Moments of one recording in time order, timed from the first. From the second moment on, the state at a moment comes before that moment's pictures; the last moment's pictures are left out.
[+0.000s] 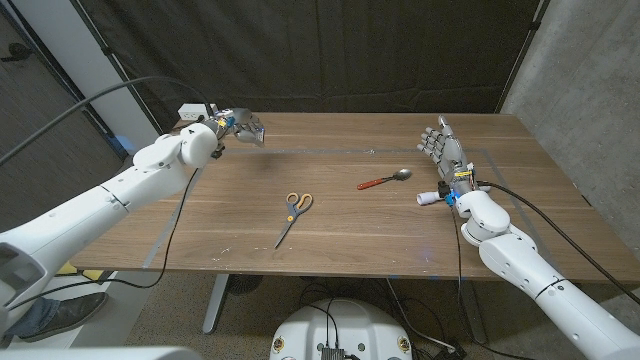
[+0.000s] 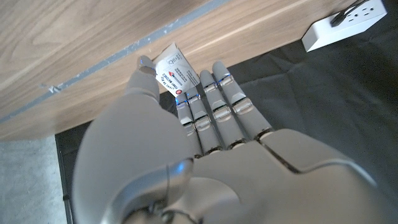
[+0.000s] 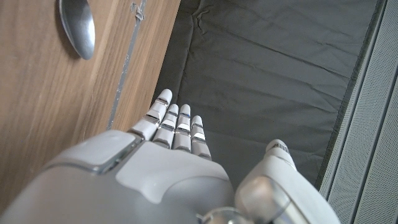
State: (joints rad) left arm 0.66 0.98 0.56 -1.82 0.45 0.34 -0.06; left_hand 1.12 0.08 0.18 -0.14 0.19 0.74 -0.06 0.29 0.20 0.78 -0.14 0.23 0.23 0.83 -0.10 0.22 0.19 0.73 -0.07 0.35 0.18; right arm -1.10 -0.61 -0.28 -1.70 0.59 0.22 -0.22; right_hand 0.17 -0.02 0.22 -0.08 0.20 0.16 0.10 0.20 0.19 0.24 0.11 0.22 0.19 0.18 0.07 0.20 0.18 0.21 -0.02 0.41 0.17
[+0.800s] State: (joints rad) left arm 0.76 0.77 0.39 -1.64 0.15 -0.08 0.25; left_hand 1.12 0.08 0.19 -0.14 0.18 0.74 -0.05 0.28 0.20 0.78 -0.14 0.22 0.24 0.82 -0.10 0.21 0.19 0.72 -0.07 0.35 0.18; right arm -1.13 -0.60 -0.28 -1.68 0.60 0.26 -0.20; right_hand 0.17 -0.02 0.22 -0.08 0.20 0.16 0.10 0.20 0.19 0.24 0.11 0.22 0.19 0.18 0.06 0.20 0.18 0.21 -0.03 0.40 0.17
